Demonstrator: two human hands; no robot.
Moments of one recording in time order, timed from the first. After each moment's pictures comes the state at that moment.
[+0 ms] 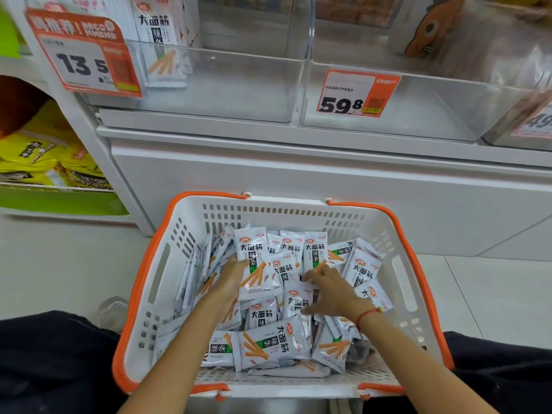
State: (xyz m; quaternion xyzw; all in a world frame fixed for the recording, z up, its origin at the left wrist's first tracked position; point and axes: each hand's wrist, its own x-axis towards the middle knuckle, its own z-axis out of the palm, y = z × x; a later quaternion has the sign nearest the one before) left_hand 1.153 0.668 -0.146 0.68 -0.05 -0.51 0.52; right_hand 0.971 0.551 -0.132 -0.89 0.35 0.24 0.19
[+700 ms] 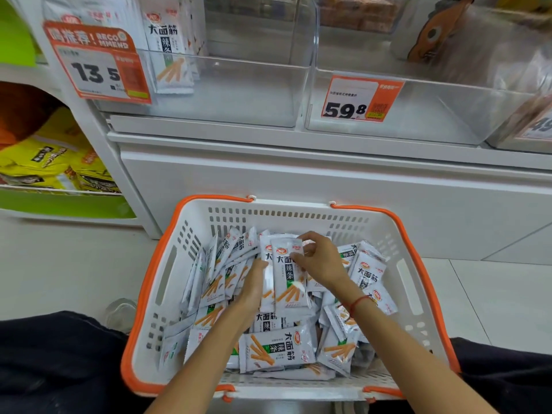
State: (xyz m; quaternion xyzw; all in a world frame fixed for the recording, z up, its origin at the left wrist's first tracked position) left_hand 1.124 0.654 -0.170 0.65 -0.02 -0.52 0.55; right_hand 1.021 0.559 -0.086 -0.78 0.43 -0.13 0.43
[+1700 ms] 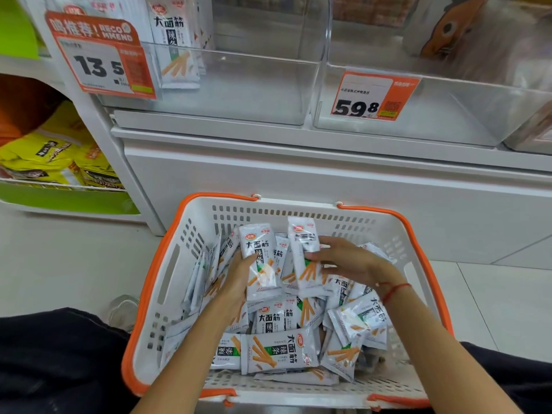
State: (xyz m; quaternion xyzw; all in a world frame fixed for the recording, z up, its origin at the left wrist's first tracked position) left_hand 1.149 0.673 -0.129 0.66 -0.01 -0.49 0.58; right_hand 1.003 0.525 -0.058 -0.62 0.39 0.07 0.67
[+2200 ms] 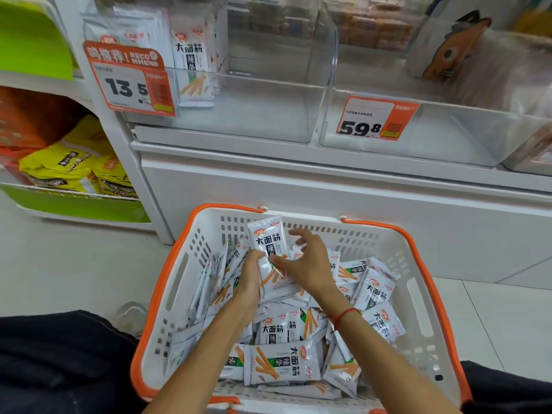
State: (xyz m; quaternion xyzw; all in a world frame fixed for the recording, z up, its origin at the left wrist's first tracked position) left_hand 1.134 0.665 -0.090 0.58 0.03 -0.49 0.65; right_hand 1.056 0.584 -0.069 -0.79 0.43 -0.15 0.41
